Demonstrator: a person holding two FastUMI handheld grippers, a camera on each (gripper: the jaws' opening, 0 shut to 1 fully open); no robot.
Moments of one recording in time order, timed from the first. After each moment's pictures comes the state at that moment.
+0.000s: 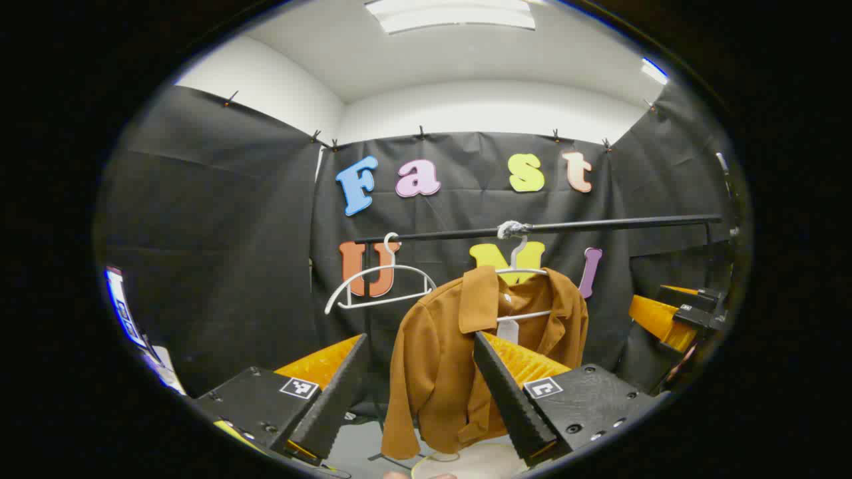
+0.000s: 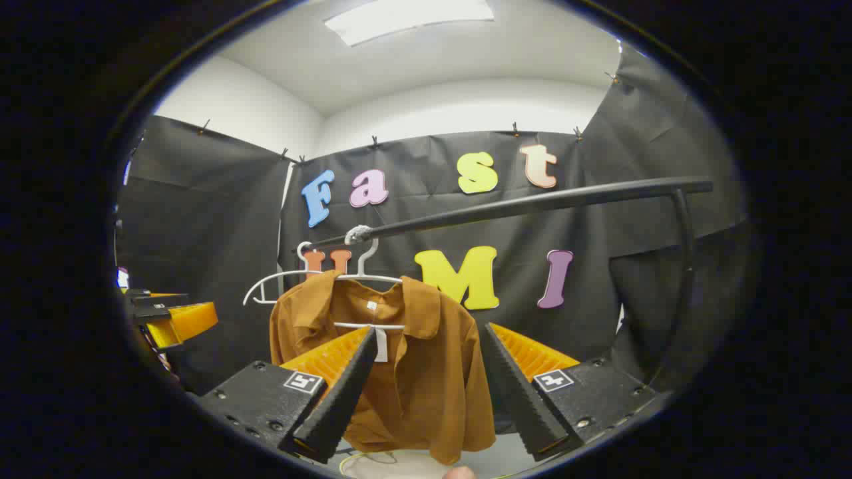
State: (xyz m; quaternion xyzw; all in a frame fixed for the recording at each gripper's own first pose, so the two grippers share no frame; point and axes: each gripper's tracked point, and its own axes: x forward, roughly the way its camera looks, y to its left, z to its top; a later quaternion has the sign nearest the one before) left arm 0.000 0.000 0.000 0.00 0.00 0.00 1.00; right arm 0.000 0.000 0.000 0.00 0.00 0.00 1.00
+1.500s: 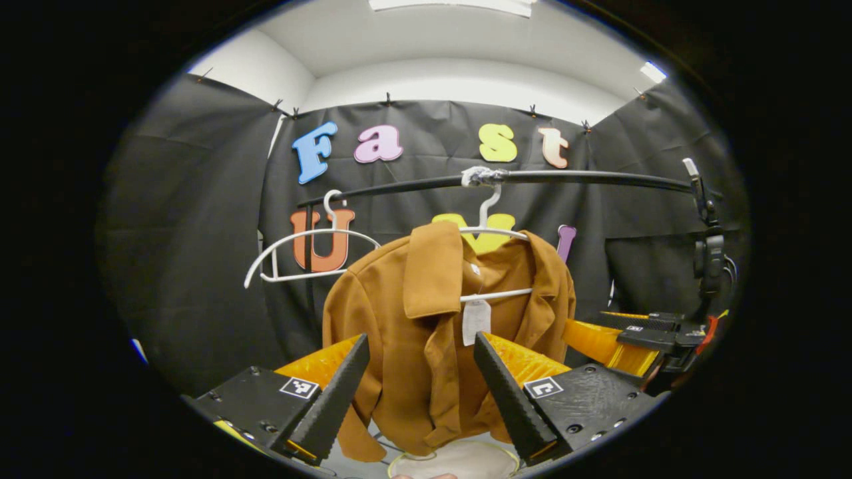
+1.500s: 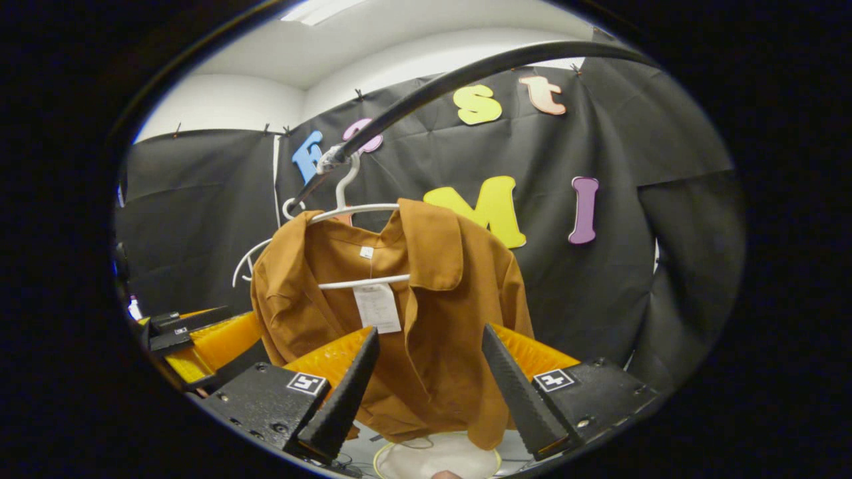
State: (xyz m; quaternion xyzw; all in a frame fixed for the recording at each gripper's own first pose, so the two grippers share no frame) left arm 0.091 -0.052 -0.058 -0.01 0.06 -0.09 0.99; right arm 0.091 0.012 -0.096 0.07 0.12 0.03 0.99
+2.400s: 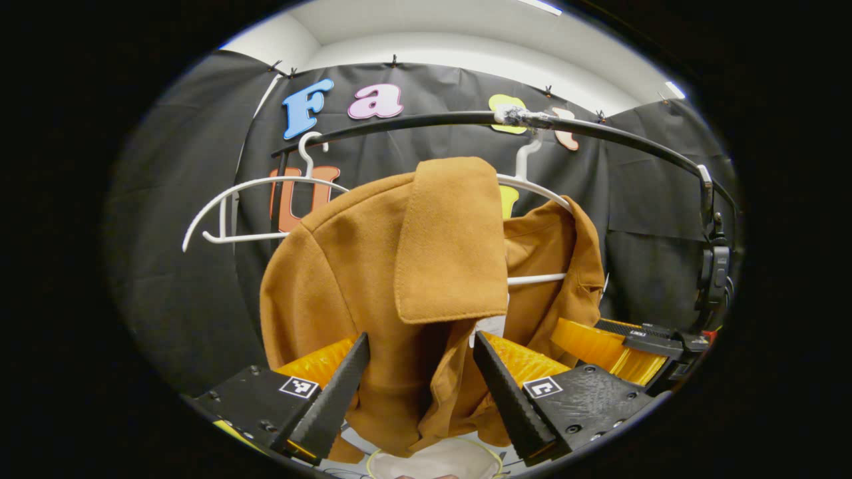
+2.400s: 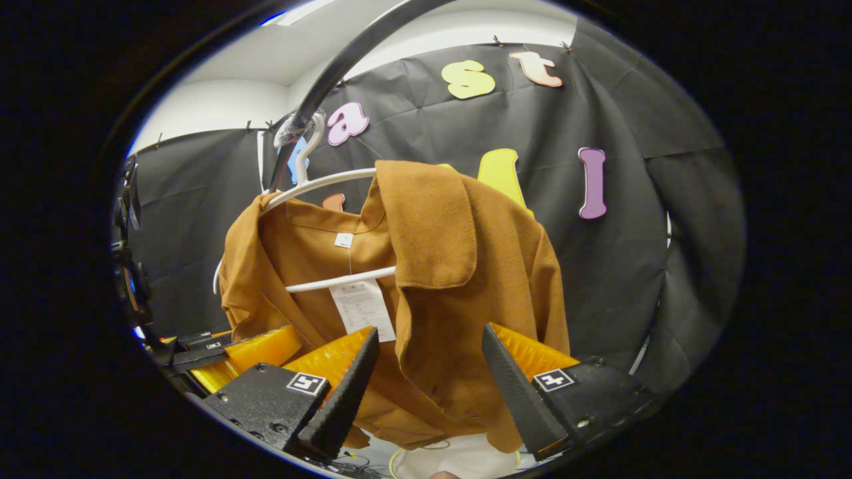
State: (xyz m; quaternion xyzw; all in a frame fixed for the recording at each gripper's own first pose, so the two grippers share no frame) left arm 0.162 -0.069 -0.099 -0.05 0.13 -0.12 0.98; right arm 0.153 0.018 -0.128 0.11 0.17 0.03 0.98
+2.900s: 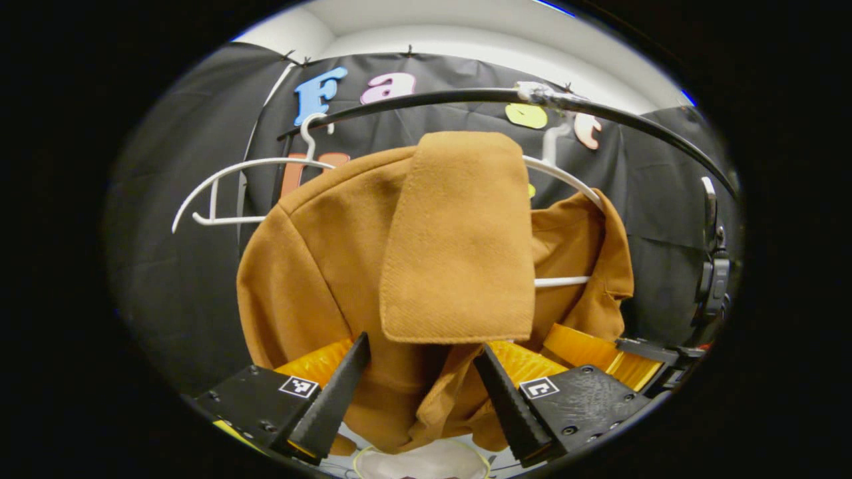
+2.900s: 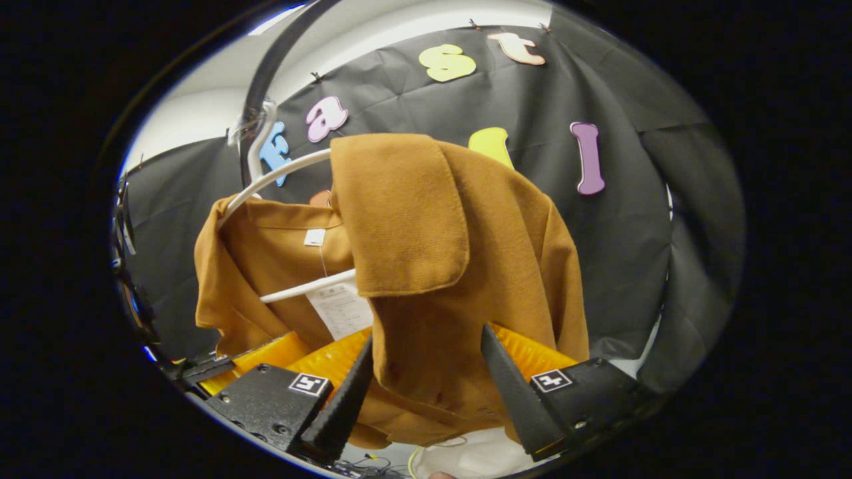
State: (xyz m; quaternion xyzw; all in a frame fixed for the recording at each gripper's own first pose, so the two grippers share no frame) left arm 0.186 -0.077 -0.114 -0.08 0.15 -0.08 0.98; right arm 0.181 0.012 -0.146 0.16 0.20 0.02 0.97
